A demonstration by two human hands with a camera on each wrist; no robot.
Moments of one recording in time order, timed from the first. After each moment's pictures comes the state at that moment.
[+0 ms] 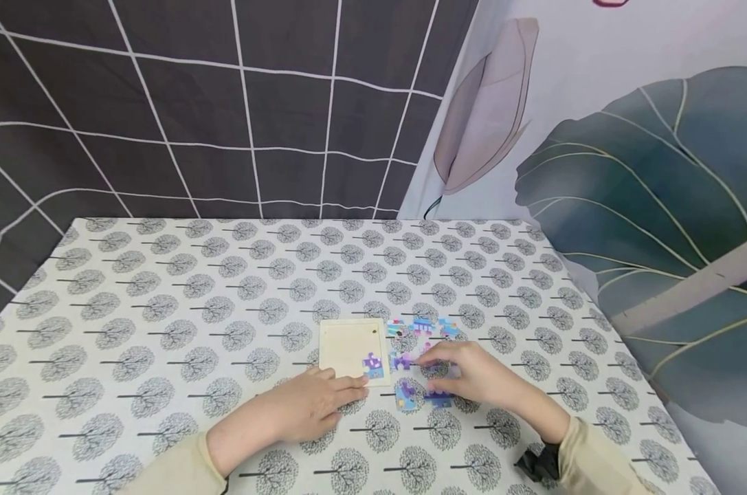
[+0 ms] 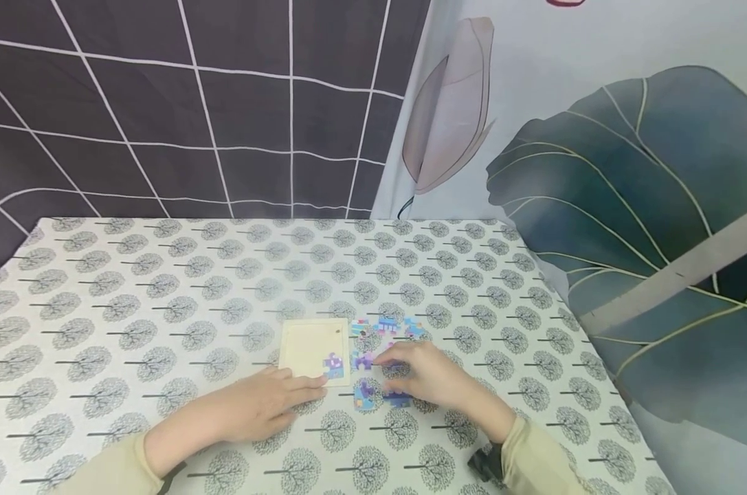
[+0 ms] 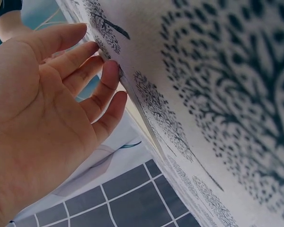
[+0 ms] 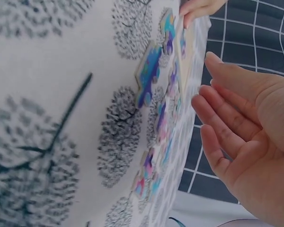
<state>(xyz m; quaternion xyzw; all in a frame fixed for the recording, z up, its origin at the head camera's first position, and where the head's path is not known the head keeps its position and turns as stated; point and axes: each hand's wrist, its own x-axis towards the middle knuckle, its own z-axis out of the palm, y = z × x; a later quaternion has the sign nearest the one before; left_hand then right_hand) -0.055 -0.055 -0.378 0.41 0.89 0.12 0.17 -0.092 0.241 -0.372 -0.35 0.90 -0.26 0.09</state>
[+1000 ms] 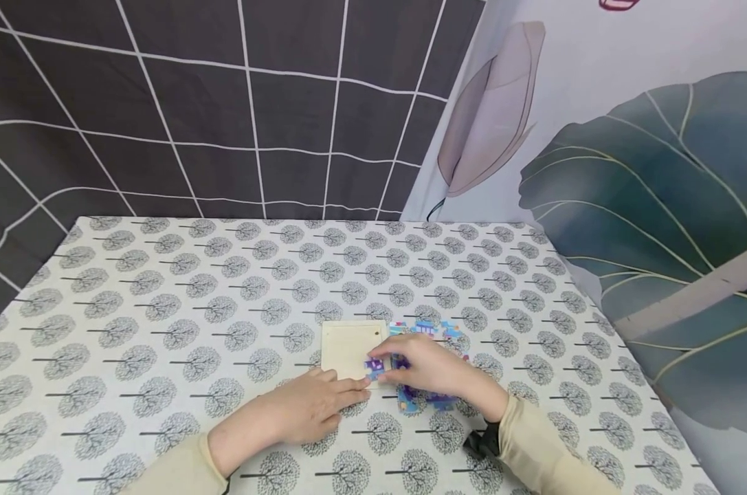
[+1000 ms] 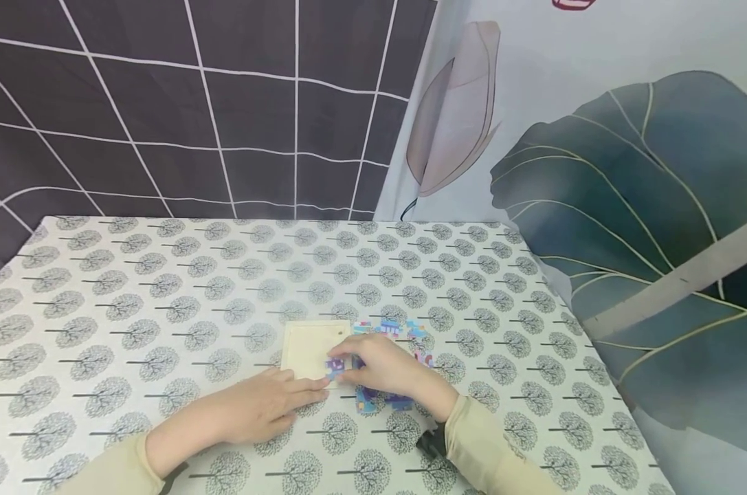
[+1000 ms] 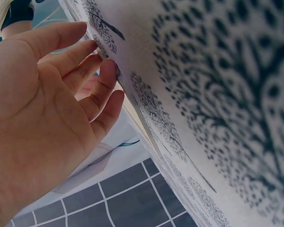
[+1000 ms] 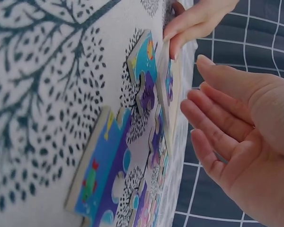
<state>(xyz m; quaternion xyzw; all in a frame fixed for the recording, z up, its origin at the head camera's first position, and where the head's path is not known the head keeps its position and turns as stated) -0.056 -0.057 -0.378 0.42 0.88 0.12 0.16 -0.114 0.177 -0.382 -0.39 0.88 -0.25 0.13</state>
